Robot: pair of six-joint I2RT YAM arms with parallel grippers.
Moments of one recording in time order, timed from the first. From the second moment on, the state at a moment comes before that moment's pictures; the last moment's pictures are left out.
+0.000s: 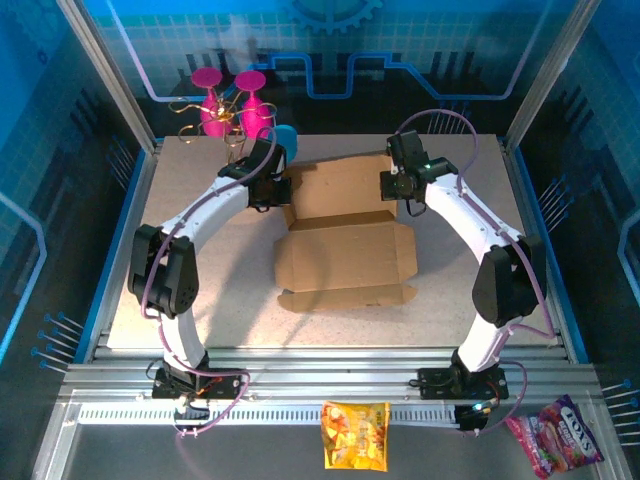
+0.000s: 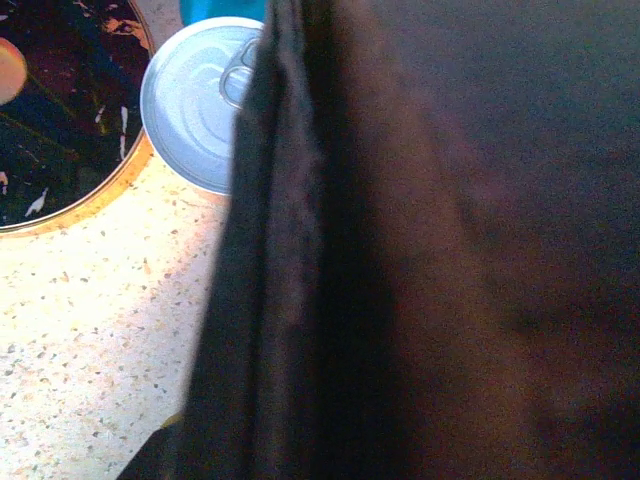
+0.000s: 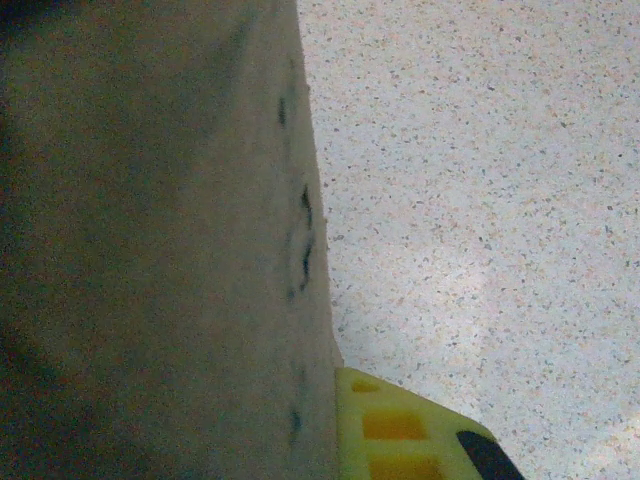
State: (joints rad) left arm -0.33 1.84 1.52 -0.66 -0.02 -0.38; right arm 0.35 1.75 1.55 -0.75 0.16 0.23
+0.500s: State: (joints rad) left arm -0.40 1.88 1.55 -0.71 -0.20 -0.42; right arm 0.37 1.77 1.59 -0.82 0.20 0.26
